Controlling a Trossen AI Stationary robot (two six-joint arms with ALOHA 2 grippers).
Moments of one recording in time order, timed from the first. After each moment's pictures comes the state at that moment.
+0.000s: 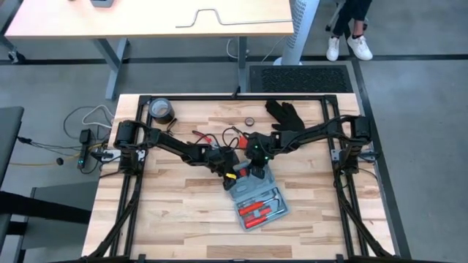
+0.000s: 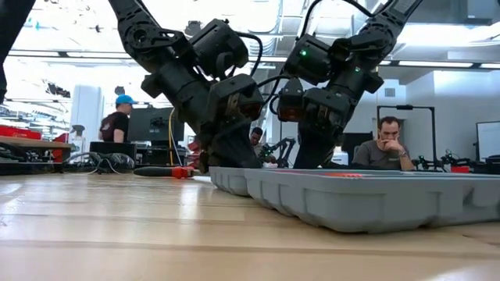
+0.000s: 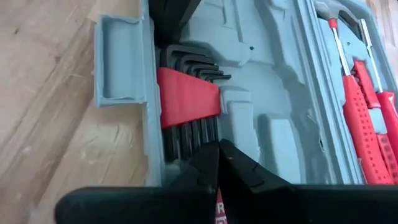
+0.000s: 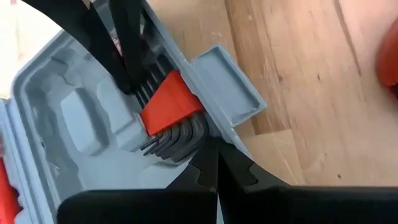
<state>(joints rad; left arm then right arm) 0.03 1.96 0.92 0.20 0.16 -0.47 -0.10 1.86 0.94 -0.10 -0.29 0.21</state>
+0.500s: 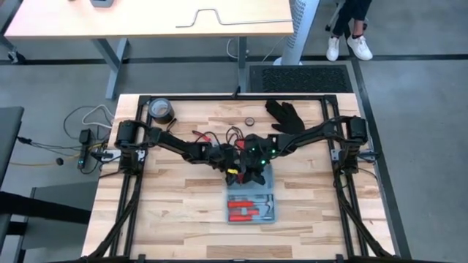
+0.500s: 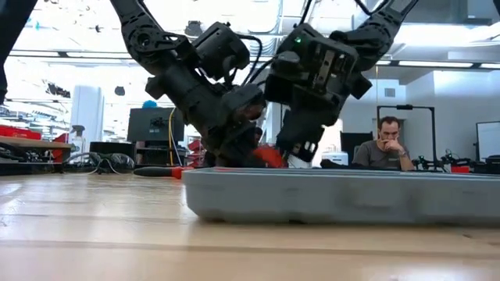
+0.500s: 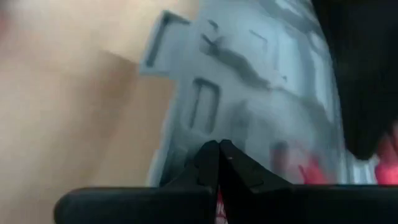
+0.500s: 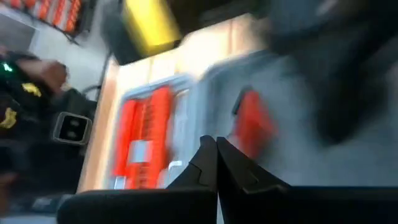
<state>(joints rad) 0.04 1.96 0.92 0.21 0.09 -0.45 -0.10 1.86 0.97 0.06 -0.68 0.26</state>
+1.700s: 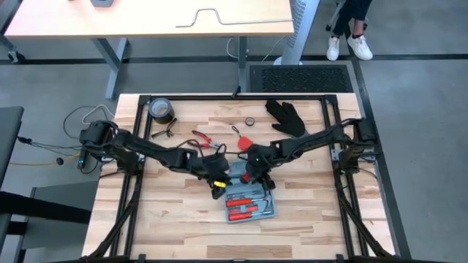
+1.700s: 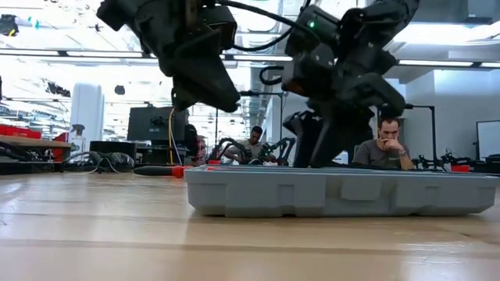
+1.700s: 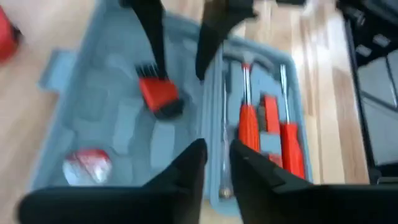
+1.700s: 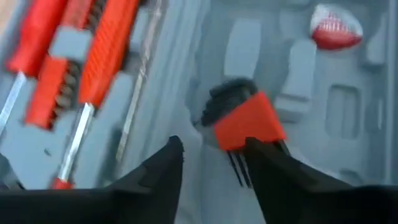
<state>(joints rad) -0.16 1.58 0.91 -0.04 -0.02 -0.51 0.00 1.77 0.96 -0.18 -0.26 -0.26</state>
